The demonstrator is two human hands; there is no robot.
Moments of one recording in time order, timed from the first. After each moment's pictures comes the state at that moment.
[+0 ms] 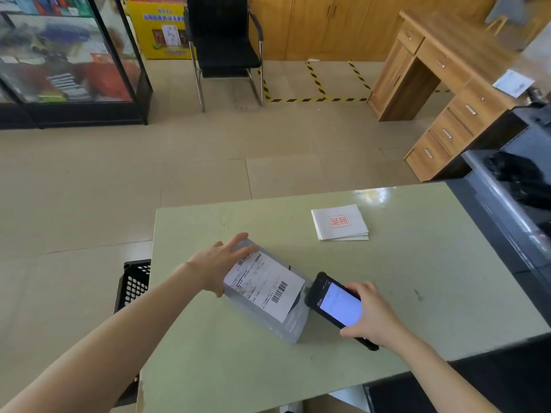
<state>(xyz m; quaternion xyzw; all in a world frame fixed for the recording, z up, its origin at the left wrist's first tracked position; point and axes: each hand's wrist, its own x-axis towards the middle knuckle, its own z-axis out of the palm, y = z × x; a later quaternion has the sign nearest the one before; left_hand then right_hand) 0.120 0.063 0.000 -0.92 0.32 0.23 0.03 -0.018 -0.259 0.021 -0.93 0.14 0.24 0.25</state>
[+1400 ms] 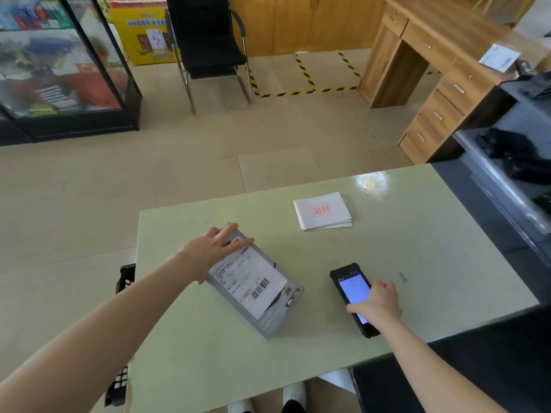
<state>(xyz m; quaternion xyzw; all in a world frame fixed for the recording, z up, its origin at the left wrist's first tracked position) 0.114 0.028 0.027 -0.89 0.37 0.18 0.18 -0.032 -0.317 -0.028 -0.89 0.37 0.19 0.20</state>
